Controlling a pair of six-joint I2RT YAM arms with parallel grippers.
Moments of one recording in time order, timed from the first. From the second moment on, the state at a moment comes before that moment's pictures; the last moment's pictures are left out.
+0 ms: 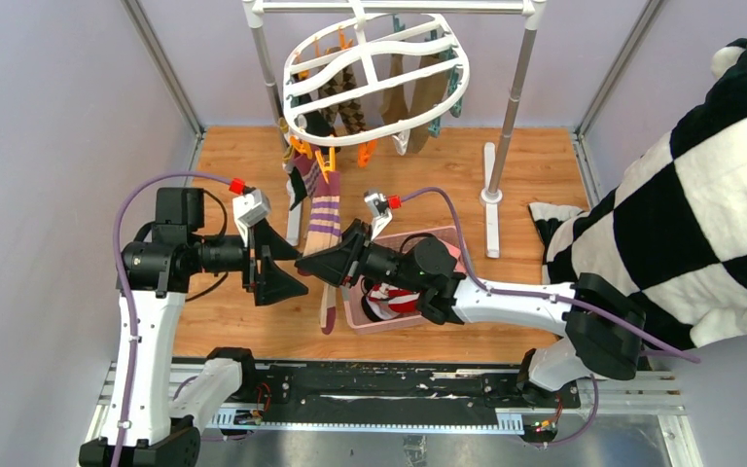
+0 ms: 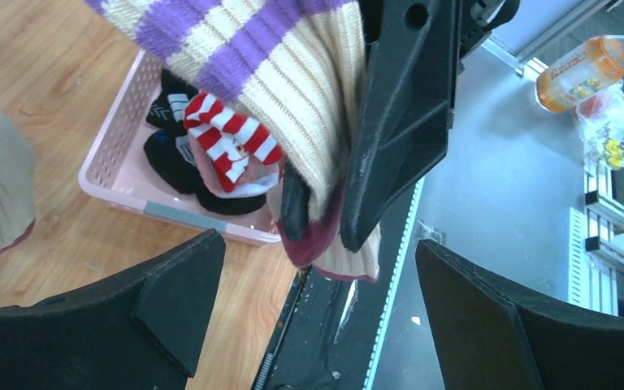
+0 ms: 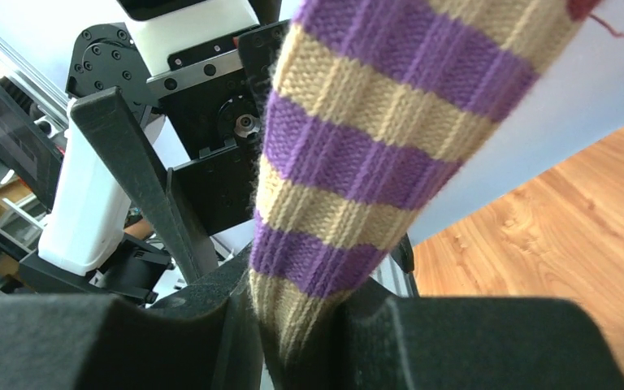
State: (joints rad) left arm -0.02 0.89 1.26 -1.26 1.17 0.48; right arm 1.14 1.45 0.86 0.98 -0.22 0.79
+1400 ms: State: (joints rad) left arm -0.04 0.89 1.27 -1.27 1.17 0.59; right arm 1.13 1.46 0.94 0.88 -0.20 0.99
